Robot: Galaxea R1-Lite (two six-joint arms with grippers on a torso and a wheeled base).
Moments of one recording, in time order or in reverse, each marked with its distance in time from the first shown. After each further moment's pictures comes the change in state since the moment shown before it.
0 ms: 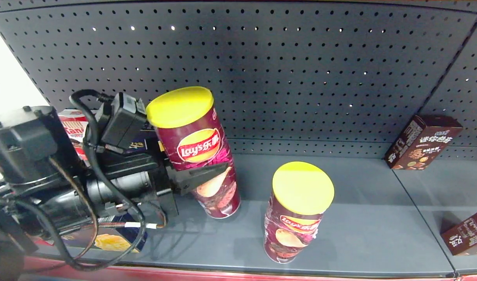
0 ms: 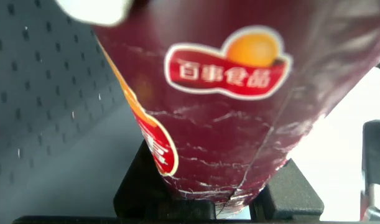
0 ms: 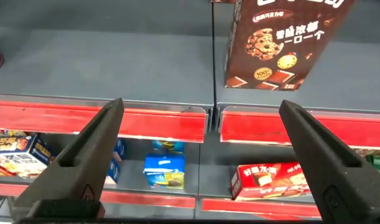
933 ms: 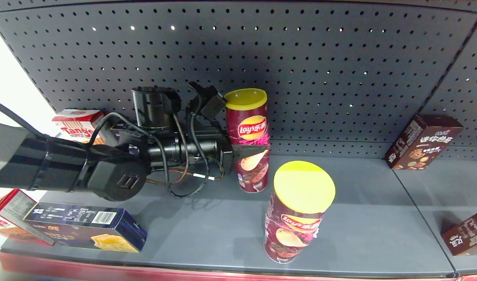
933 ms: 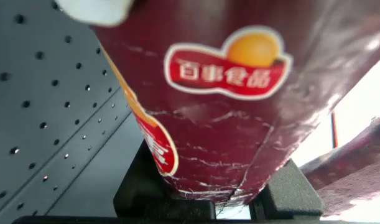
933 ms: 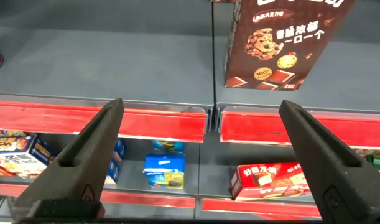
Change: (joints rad) left arm 0.015 0.414 -0.525 0.257 -0.154 0.059; right arm 0.000 0.000 0.000 0.000 0.000 0.000
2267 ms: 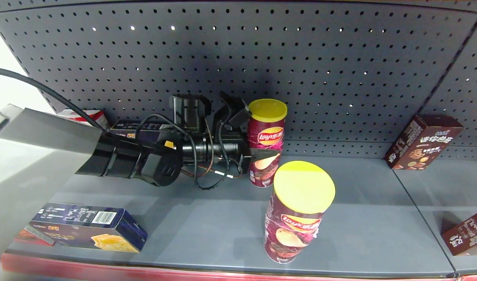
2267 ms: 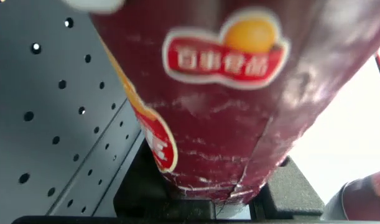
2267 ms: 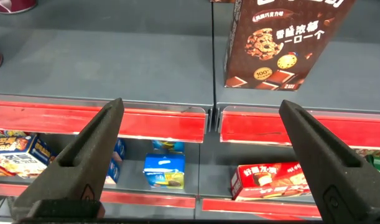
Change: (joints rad) left arm -0.021 0.193 -0.228 0.099 -0.014 0.173; right arm -0.001 0.000 0.000 0.000 0.000 0.000
